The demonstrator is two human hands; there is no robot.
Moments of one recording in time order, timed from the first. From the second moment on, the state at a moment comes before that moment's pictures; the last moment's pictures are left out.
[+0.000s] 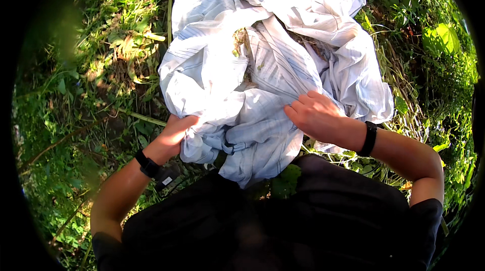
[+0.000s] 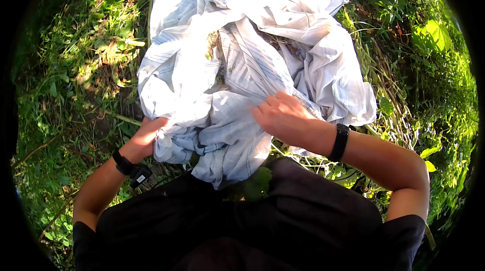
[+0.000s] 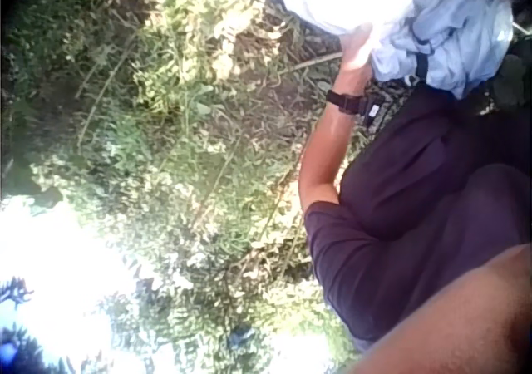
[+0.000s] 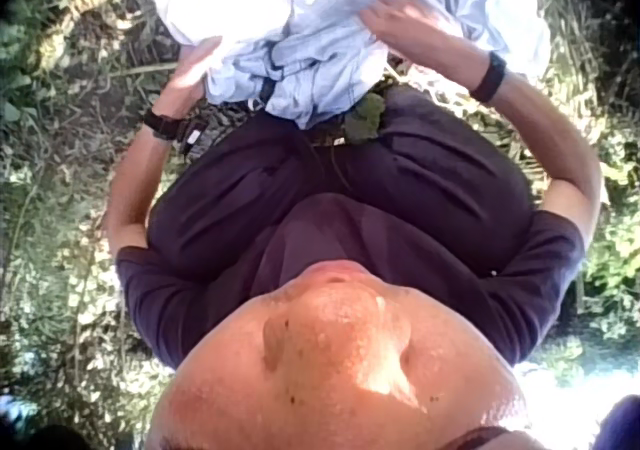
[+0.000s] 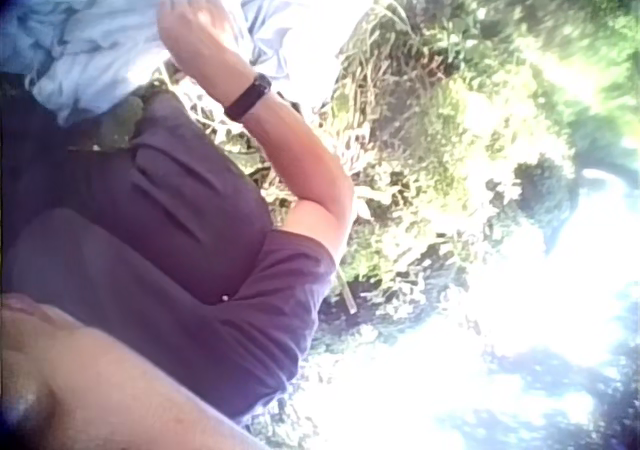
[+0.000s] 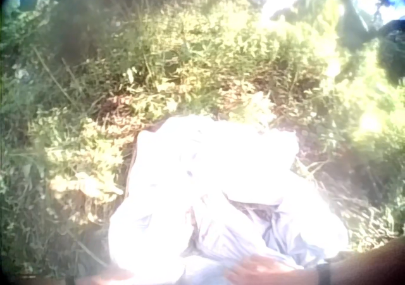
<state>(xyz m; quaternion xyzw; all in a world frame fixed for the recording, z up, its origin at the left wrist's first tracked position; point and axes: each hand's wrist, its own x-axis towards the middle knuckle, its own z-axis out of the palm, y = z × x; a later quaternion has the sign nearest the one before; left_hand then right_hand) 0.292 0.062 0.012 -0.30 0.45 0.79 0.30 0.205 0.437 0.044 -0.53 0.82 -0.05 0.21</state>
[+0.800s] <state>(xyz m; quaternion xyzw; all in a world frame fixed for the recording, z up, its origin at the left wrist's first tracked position) 0.238 0.066 0.051 -0.30 0.40 0.79 0.36 0.183 0.438 0.049 -0.55 0.77 -0.31 0.04</state>
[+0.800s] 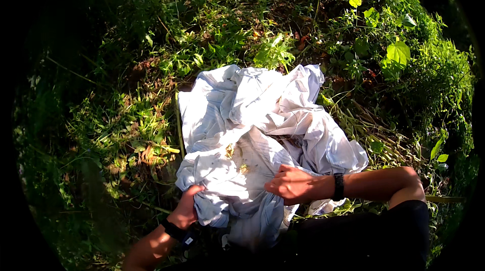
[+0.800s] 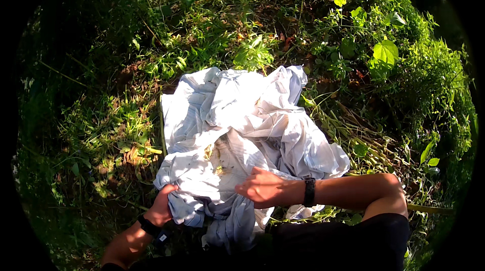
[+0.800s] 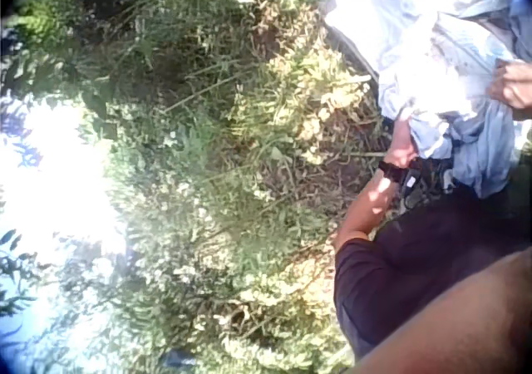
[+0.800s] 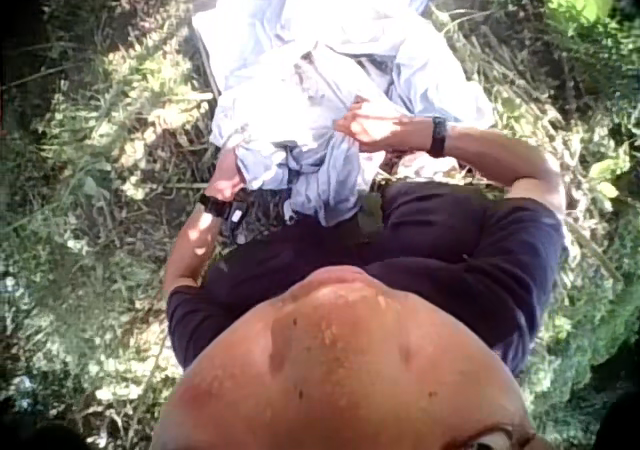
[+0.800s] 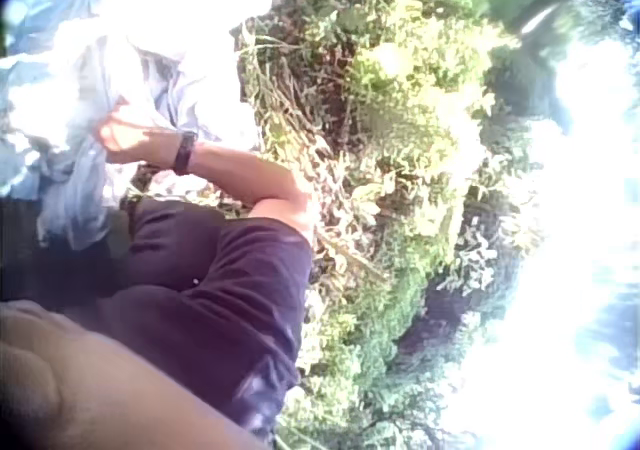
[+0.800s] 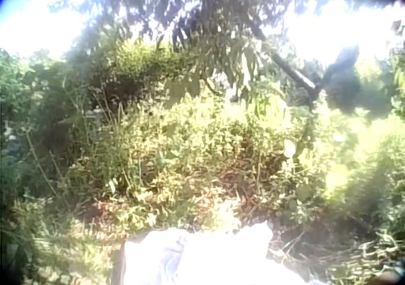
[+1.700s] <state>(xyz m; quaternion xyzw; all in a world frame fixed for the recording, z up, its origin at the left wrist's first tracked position) 0.219 0.073 0.087 -0.32 0.38 0.81 0.32 0.167 0.443 0.110 -0.45 0.86 -0.24 0.07</state>
